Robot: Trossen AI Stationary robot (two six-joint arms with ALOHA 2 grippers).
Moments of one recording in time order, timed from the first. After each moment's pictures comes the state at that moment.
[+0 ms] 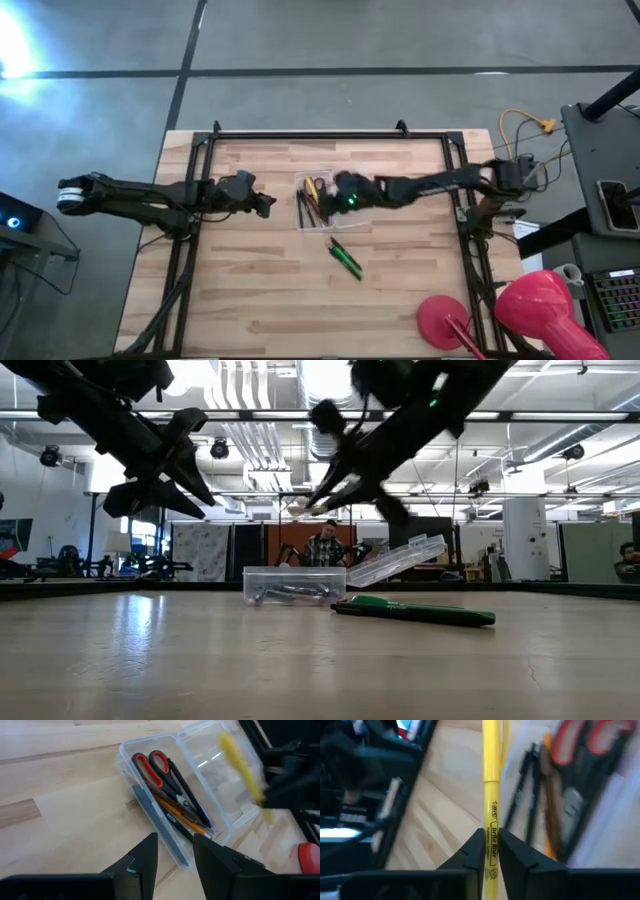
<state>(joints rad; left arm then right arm) 0.09 0.91 0.50 -0.23 -0.26 -0.97 -0.07 1.72 1.05 0.04 0.05 1.12</state>
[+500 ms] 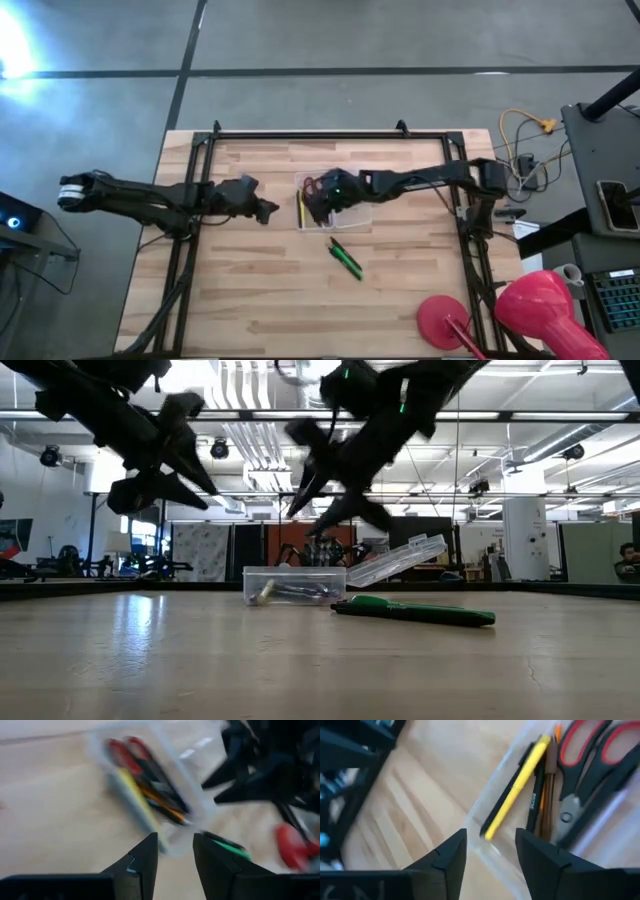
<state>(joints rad) 0.04 0.91 0.51 -0.20 -0.21 -0.96 -0.11 1.86 1.25 -0.16 -0.06 0.94</state>
